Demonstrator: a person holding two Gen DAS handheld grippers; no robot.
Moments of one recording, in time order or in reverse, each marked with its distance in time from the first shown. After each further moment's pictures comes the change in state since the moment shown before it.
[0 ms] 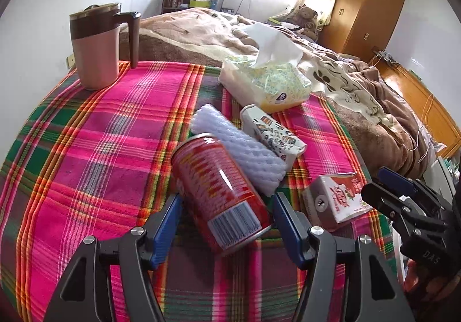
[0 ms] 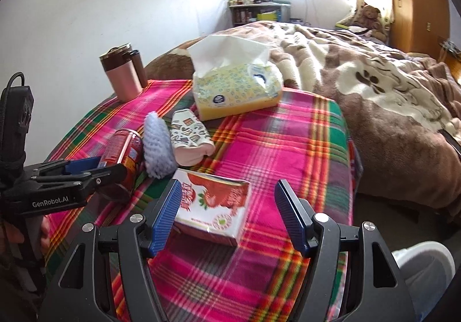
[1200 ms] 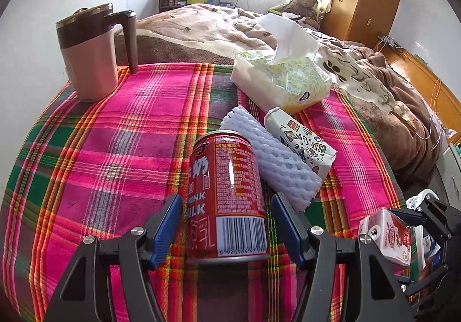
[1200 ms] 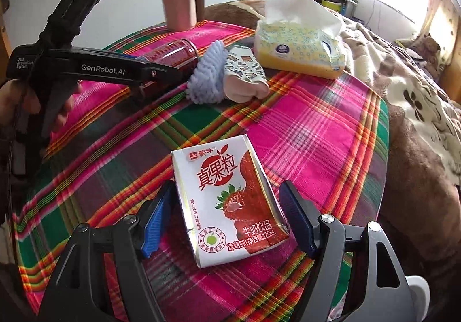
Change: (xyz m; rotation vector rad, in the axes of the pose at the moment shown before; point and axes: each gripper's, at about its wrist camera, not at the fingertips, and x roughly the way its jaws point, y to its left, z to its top) left arm 0.027 0.010 0.020 0.066 0.032 0.048; right arm 0.012 0.019 -0.029 -0.310 0.186 0.109
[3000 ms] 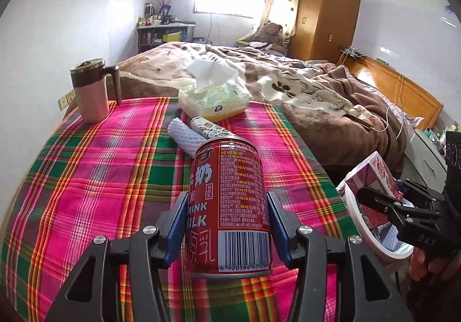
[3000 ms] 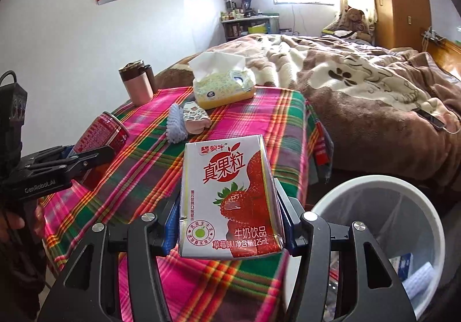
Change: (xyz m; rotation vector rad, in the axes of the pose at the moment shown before) left arm -0.130 -0.074 -0.079 0.098 -0.192 -0.084; right arm -0.105 -0.014 -0.063 0.367 -0.278 -0.123
